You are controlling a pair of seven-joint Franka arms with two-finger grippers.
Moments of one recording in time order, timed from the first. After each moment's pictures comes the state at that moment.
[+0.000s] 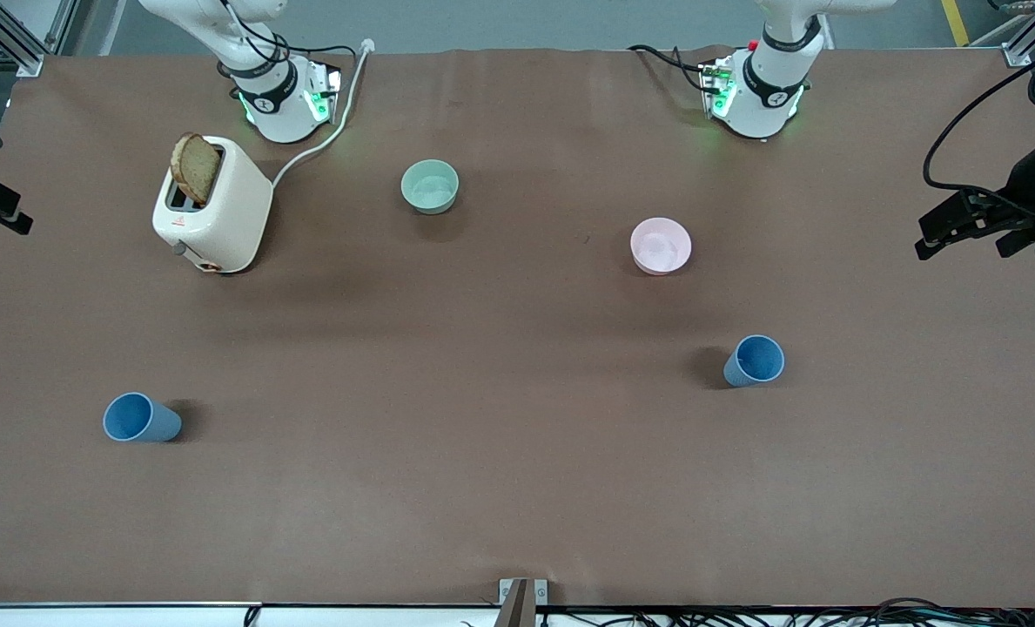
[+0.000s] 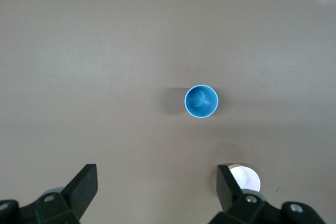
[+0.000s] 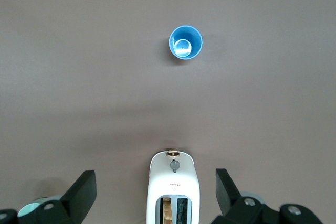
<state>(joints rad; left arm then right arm) -0.08 0.03 0.02 -1.51 -0.01 1.62 -0.08 -0.07 -0.02 -0.08 -1.54 -0.01 1.54 -0.09</state>
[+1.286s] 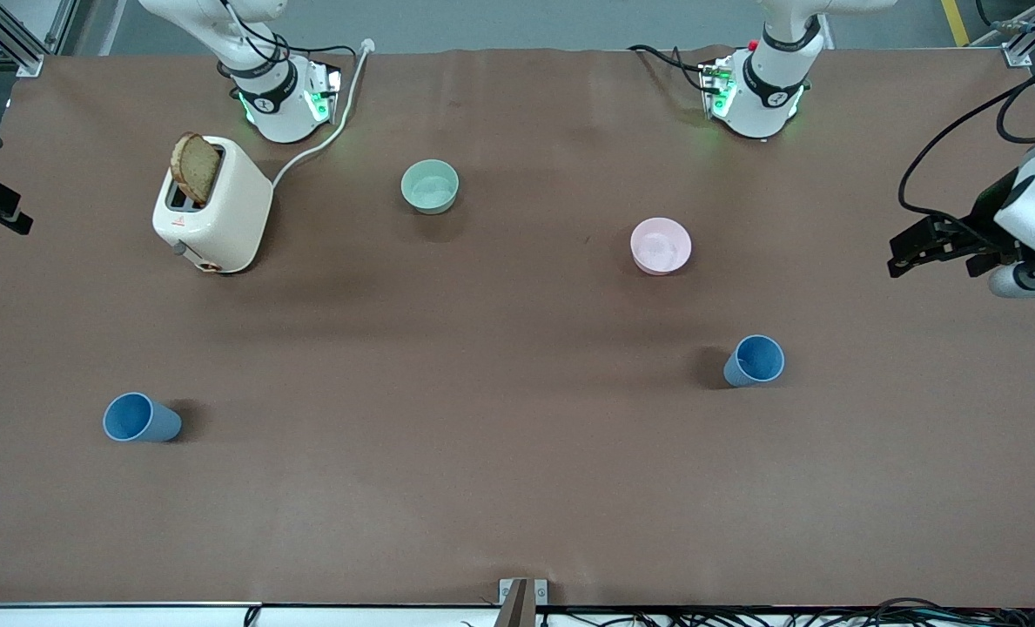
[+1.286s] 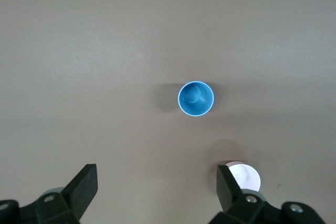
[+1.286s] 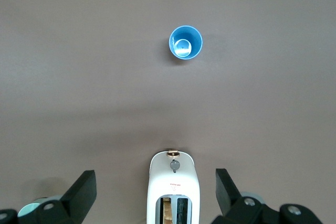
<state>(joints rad) -0.10 0.11 0.01 -1.50 -0.01 1.62 -0.08 -0.07 -0.02 -0.08 -1.54 -0.01 1.54 -0.08</state>
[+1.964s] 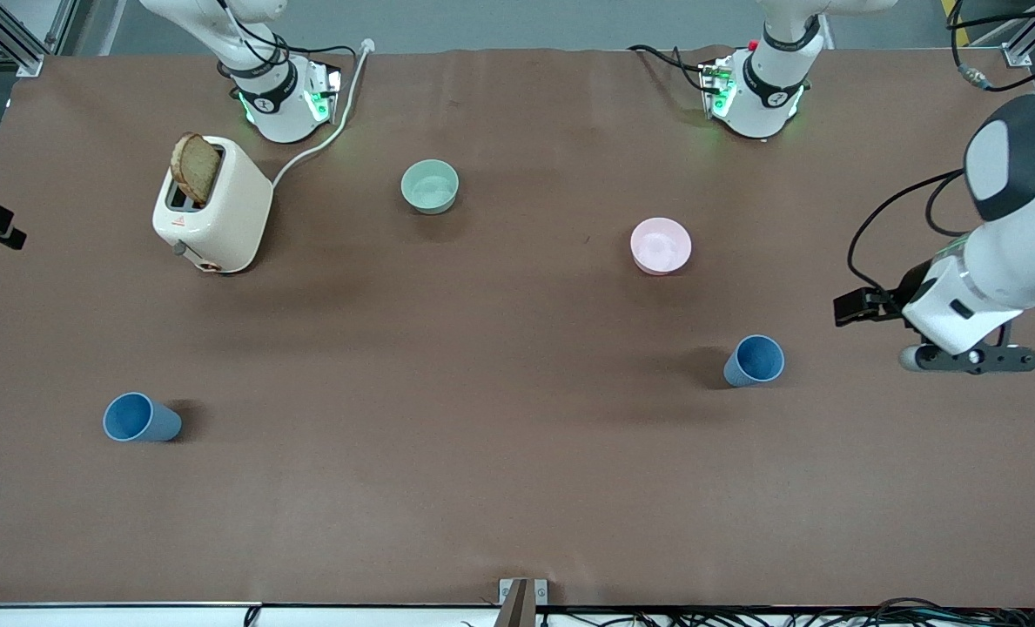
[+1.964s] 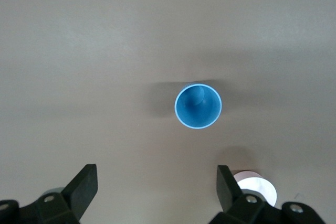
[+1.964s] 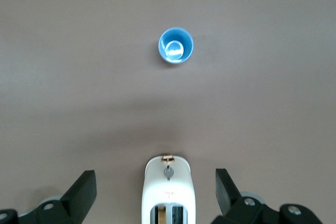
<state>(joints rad) -0.10 0.27 -0.01 -1.56 -0.01 1.74 -0.06 -0.10 0.05 -0.08 -1.51 -0.01 1.58 -0.09</state>
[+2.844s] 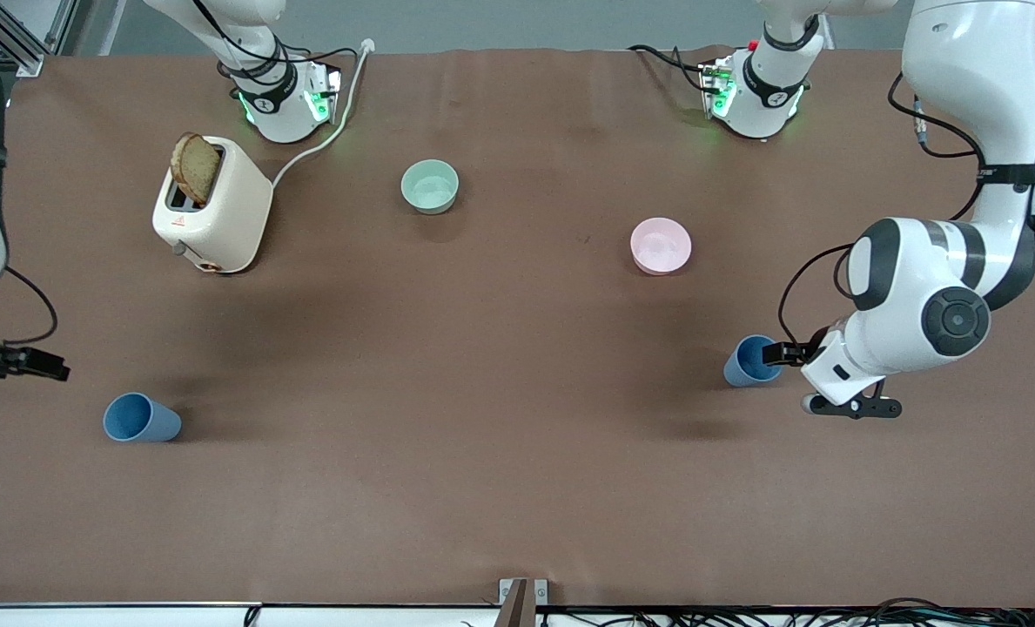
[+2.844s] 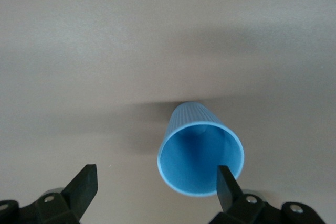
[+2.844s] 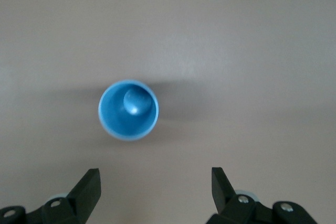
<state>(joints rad) -0.10 0.46 -0.03 -1.73 -0.01 2.07 -0.06 -0.19 0.47 -0.08 -1.50 0.00 2.01 -0.21</state>
